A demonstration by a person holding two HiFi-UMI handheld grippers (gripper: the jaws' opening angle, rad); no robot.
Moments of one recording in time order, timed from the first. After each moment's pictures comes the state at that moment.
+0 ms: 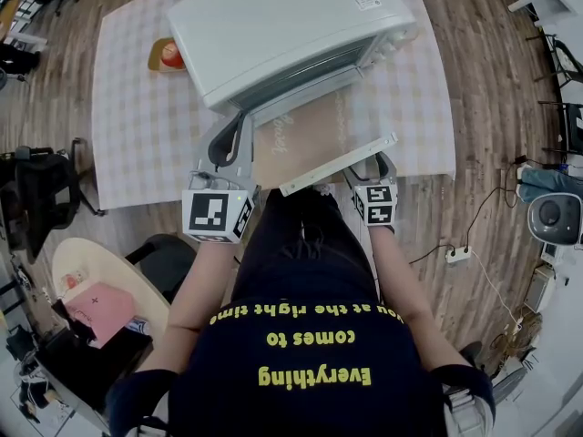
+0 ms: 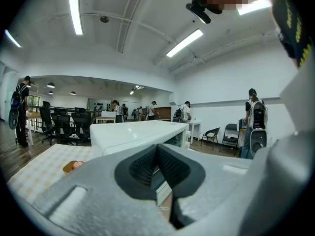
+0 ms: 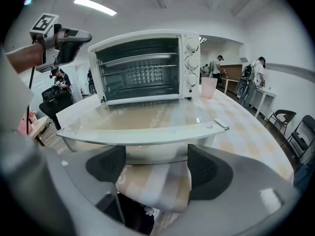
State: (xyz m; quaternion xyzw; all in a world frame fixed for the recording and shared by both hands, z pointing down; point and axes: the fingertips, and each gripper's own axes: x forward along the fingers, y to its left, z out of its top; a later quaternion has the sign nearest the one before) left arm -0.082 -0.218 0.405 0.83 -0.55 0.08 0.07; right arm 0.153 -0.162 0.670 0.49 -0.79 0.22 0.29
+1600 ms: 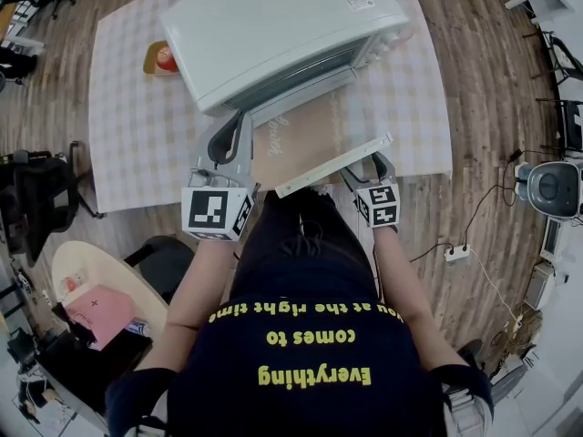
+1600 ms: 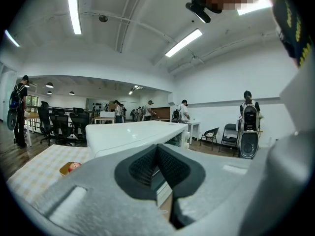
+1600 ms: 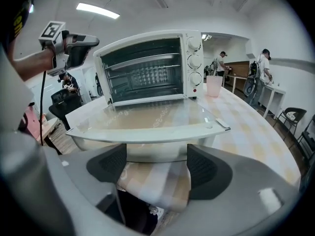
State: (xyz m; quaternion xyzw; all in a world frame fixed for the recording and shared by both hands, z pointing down) left arm -0.072 -0.227 0.405 0.83 -0.54 0.08 0.07; right arm 0.155 -0.158 0.668 0.45 -0.82 0.23 0.28
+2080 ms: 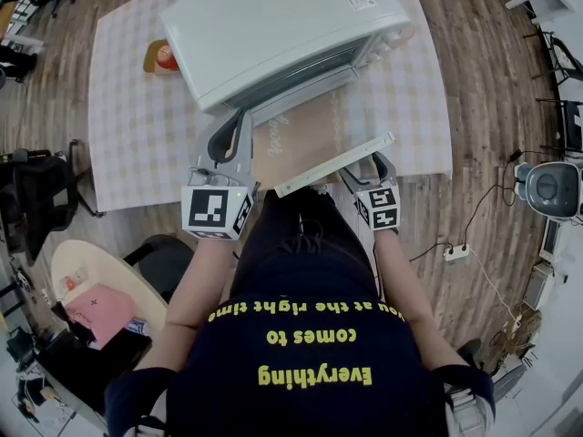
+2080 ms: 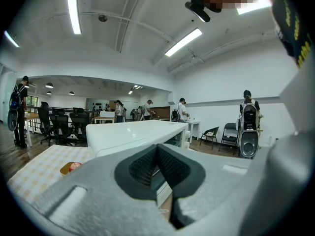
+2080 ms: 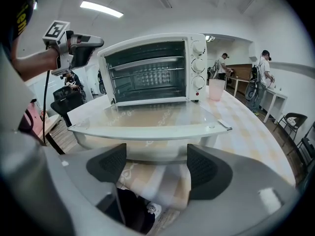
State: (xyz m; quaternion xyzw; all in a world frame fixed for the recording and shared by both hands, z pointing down) left arm -0.073 -0.227 0.406 0.83 -0.54 0.08 0.07; right arm 0.151 -0.154 0.656 0.44 -0.82 0.22 0.29
